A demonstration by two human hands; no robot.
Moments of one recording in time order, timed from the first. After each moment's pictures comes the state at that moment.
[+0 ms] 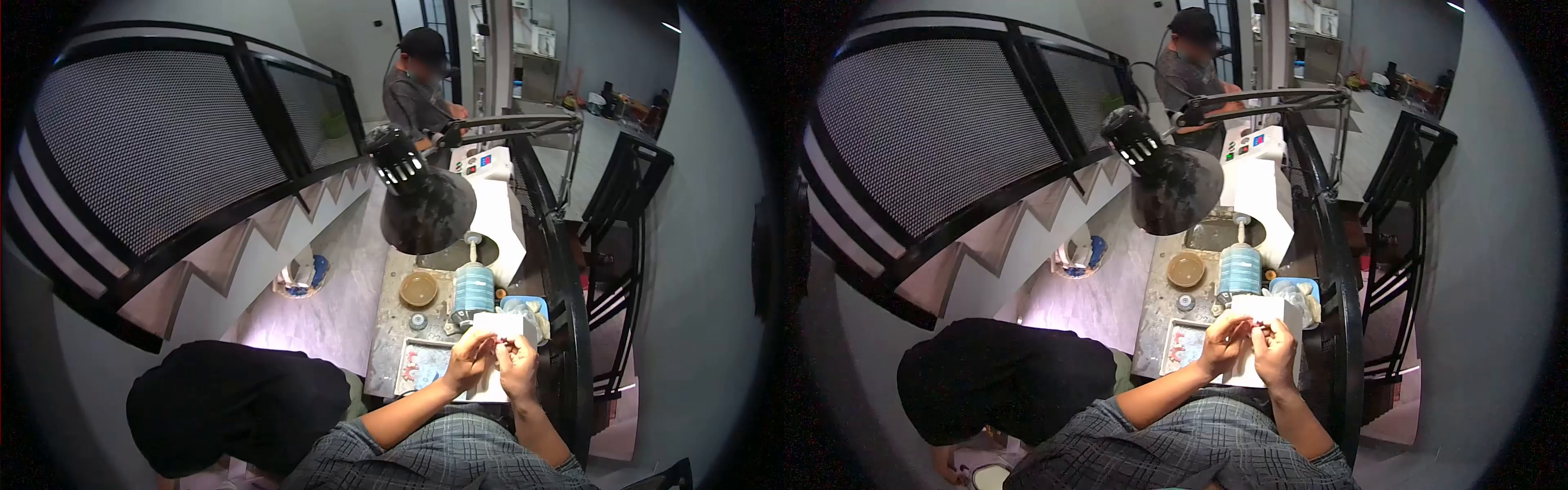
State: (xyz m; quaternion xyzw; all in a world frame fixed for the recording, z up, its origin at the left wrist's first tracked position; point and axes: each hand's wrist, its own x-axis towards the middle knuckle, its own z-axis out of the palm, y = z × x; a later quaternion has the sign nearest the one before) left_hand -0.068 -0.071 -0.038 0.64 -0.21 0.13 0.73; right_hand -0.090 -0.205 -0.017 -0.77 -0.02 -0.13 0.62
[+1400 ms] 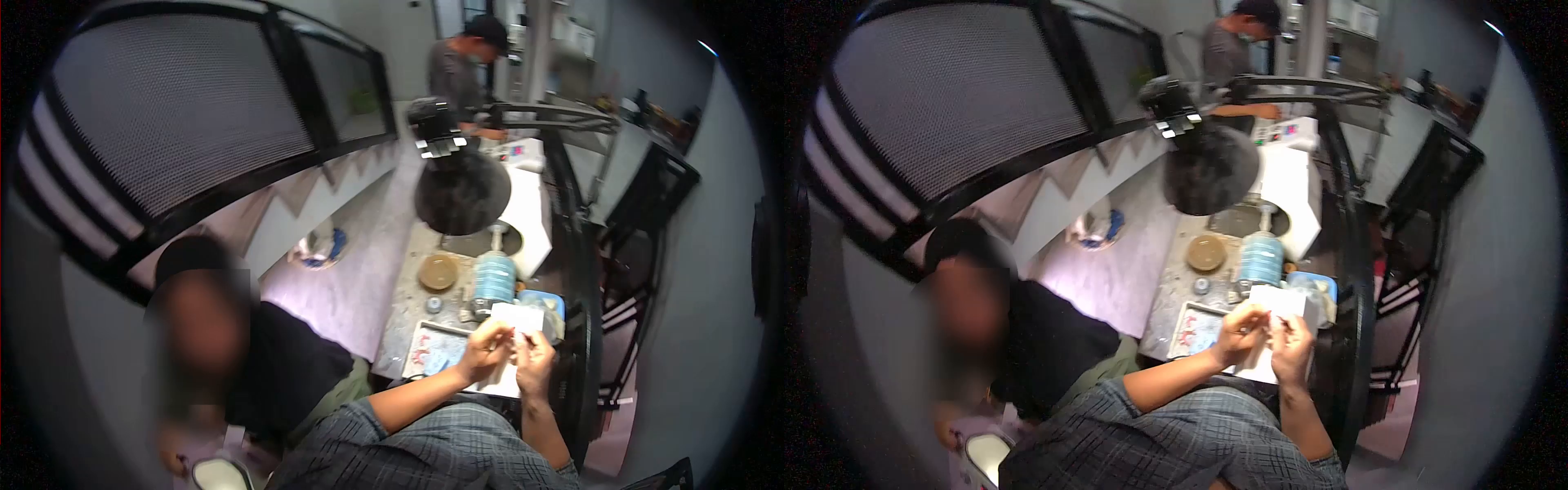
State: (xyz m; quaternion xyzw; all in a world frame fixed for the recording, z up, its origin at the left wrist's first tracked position) left_hand -0.064 -0.072 -0.046 0.65 -0.21 0.15 0.72; right_hand -0.092 -0.202 -0.007 -0.73 0.01 -0.09 0.68
